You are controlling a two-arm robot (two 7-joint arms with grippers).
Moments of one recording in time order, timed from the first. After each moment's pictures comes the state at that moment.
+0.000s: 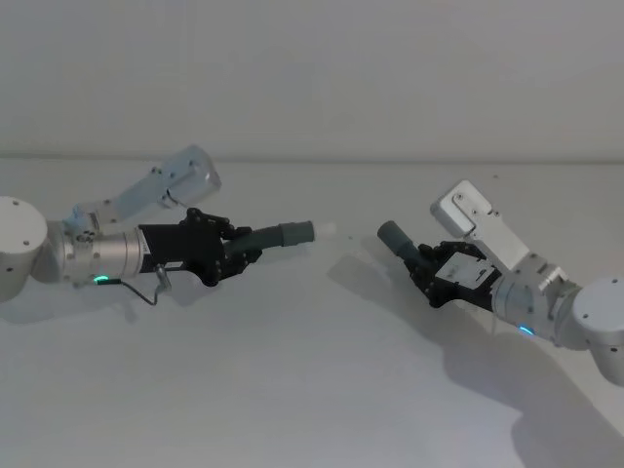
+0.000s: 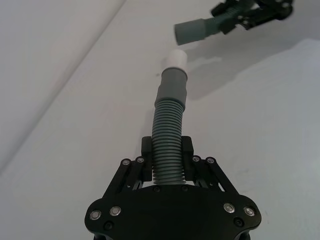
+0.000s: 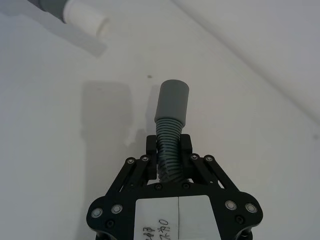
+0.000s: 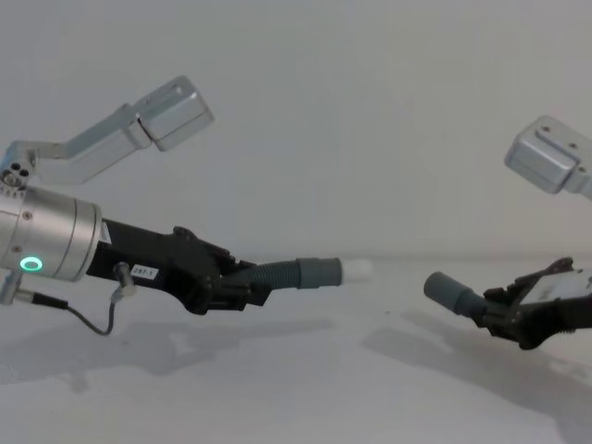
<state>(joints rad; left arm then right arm) -0.72 0.47 0.68 -1.15 -0.23 0.06 -0.78 0.48 0.55 -0.62 -1.41 0.19 0.33 0.30</state>
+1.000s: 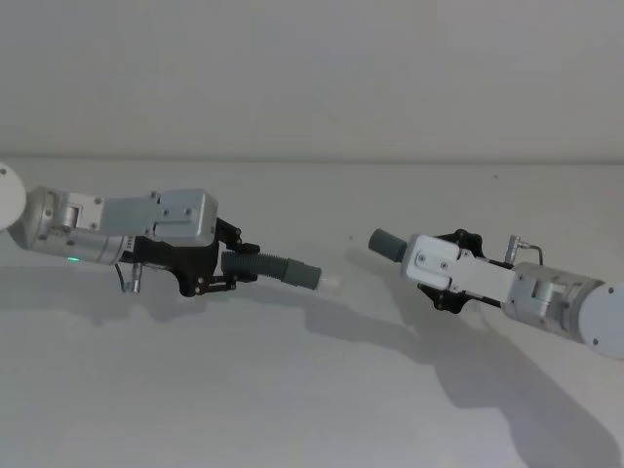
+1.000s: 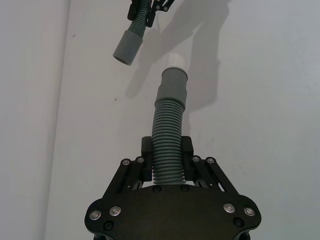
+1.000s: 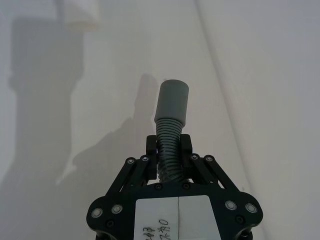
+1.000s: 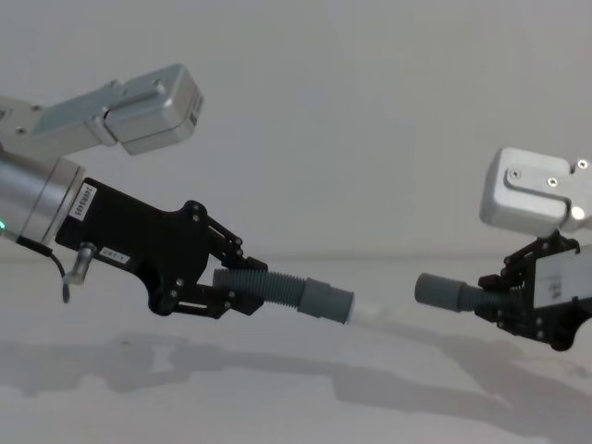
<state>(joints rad) -0.85 0.54 0.82 -1.16 -0.08 -0.28 -1.00 0.57 0.70 -0.80 -1.53 -0.17 0.21 0.37</state>
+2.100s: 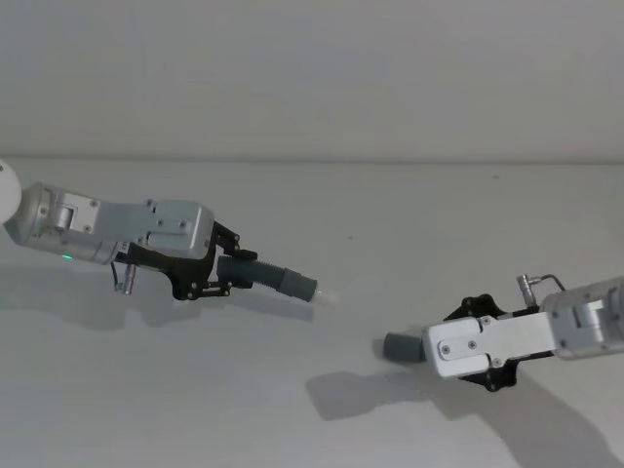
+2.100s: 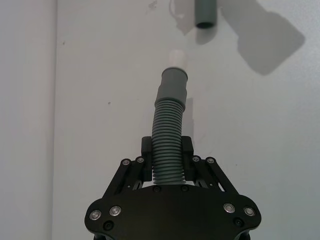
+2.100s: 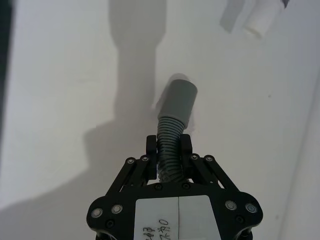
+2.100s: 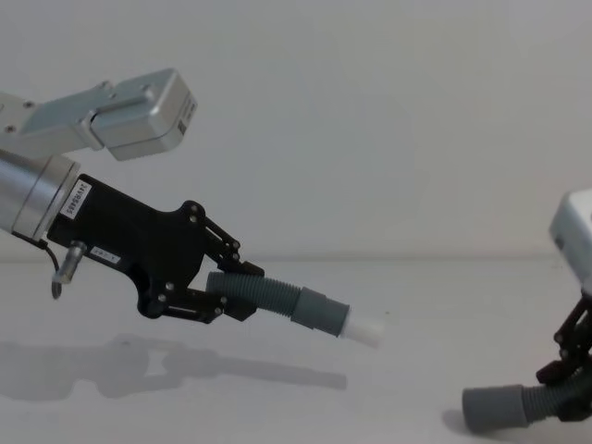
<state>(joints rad) -0.87 0.56 0.84 -1.17 -0.06 -0.34 -1.03 0.69 0.91 -0.92 -1.78 -0.23 0.23 0.90</state>
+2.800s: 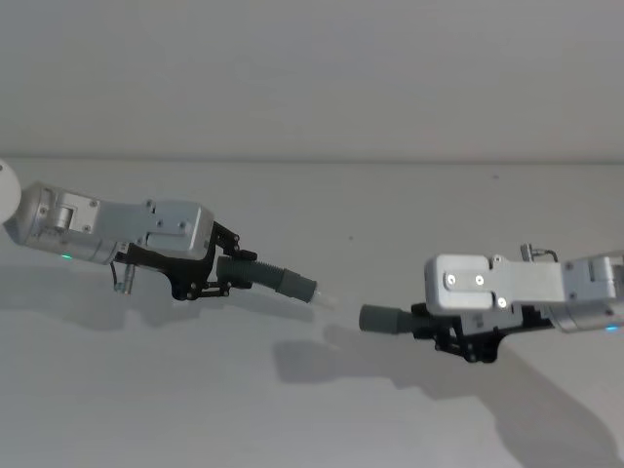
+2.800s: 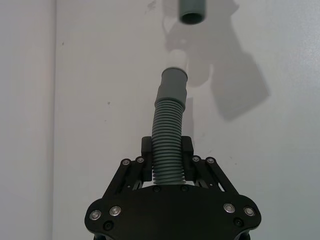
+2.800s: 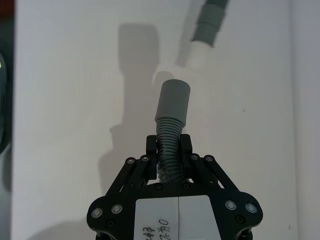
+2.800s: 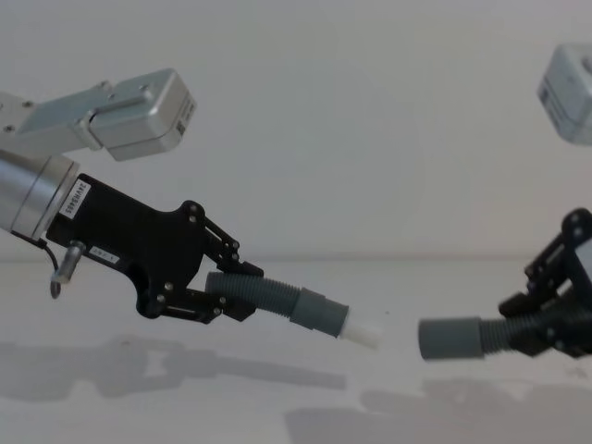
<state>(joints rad) -0.88 0.56 0.84 -1.17 -0.05 -0.34 -1.03 0.66 0.88 -0.80 -1.80 -0.04 0.29 0.90</state>
